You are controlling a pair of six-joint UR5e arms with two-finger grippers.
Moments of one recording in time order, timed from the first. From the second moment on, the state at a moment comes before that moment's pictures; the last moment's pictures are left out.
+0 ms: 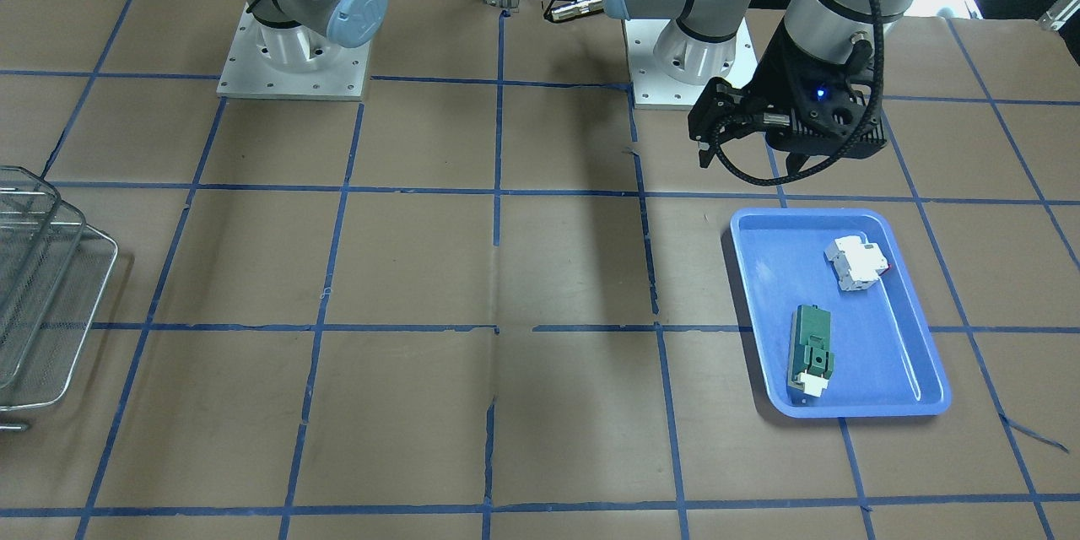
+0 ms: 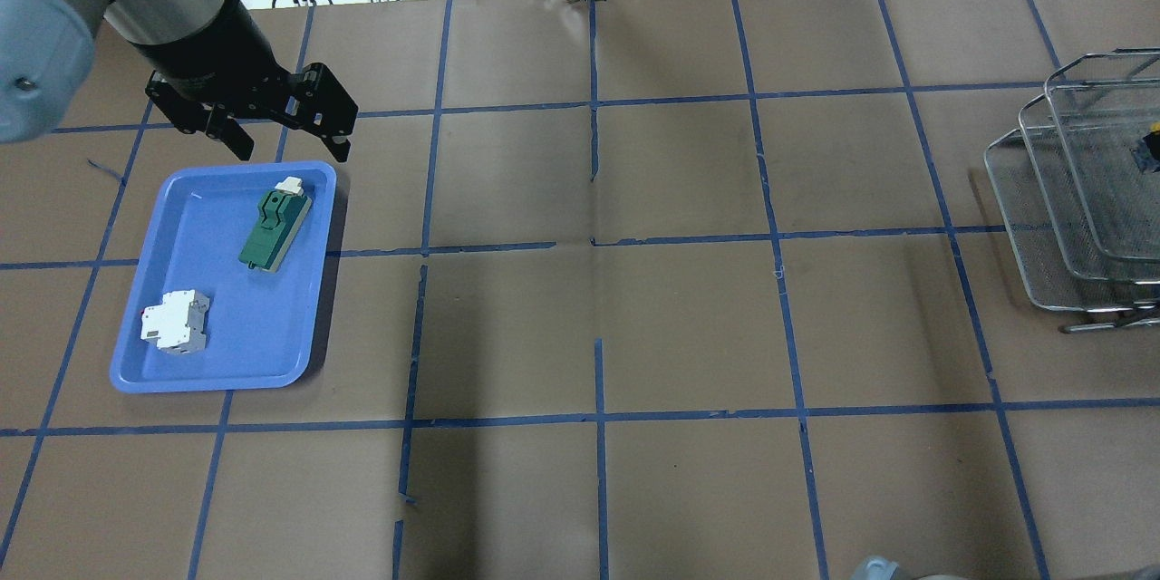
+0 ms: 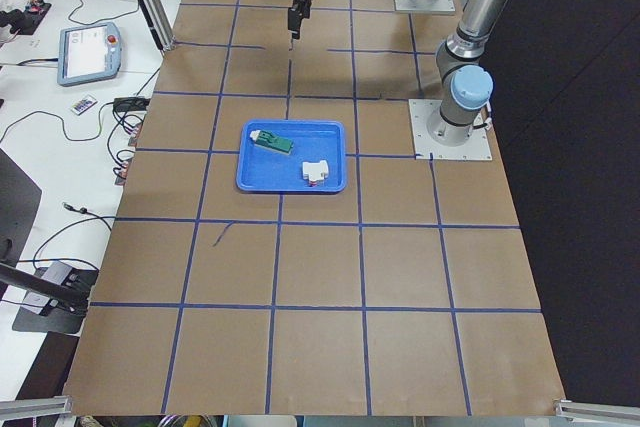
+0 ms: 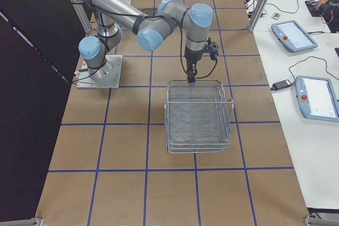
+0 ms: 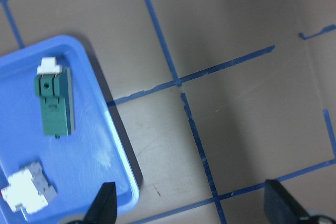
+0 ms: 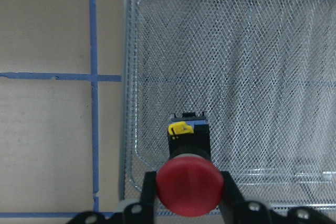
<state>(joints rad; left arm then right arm) -1.53 -1.59 -1.55 -1.60 1.55 0.08 0.94 -1.41 1.58 -1.75 -1.64 -0.67</state>
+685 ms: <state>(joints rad) -1.55 -1.59 -1.54 -1.63 1.54 0.00 0.89 -1.36 1.57 -1.76 -1.60 -0.74</state>
